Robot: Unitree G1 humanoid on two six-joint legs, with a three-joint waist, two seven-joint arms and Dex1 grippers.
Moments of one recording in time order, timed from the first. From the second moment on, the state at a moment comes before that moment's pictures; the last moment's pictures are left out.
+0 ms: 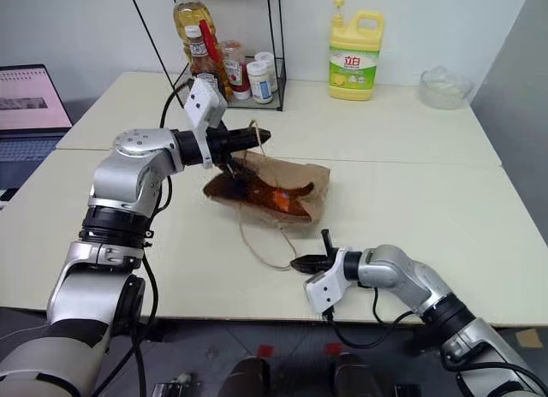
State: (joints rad) left arm -1.04 0.52 -0.04 0.48 -0.26 0.35 -0.94; right arm -0.49 -0.61 0.55 0.17 -0.51 -0.63 0.65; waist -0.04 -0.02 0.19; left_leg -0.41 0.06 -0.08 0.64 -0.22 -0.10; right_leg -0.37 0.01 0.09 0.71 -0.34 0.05
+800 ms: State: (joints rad) left arm -1.07 0.48 0.01 0.49 -0.27 0.38 -0.87; right arm -0.29 -0.65 0.44 -0.22 0.02 0.08 1.02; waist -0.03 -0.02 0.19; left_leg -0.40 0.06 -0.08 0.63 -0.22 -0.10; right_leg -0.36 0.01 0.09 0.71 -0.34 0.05
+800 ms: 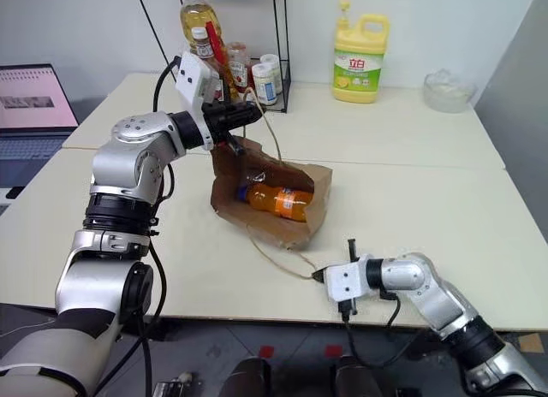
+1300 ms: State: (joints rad) left arm -1.07 0.47 0.01 0.48 -0.27 0.40 -0.89; right arm -0.51 -0.52 0.12 -0.53 0.45 0.81 0.81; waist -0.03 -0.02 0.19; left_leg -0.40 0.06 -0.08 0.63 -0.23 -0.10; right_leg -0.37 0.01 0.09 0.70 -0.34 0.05
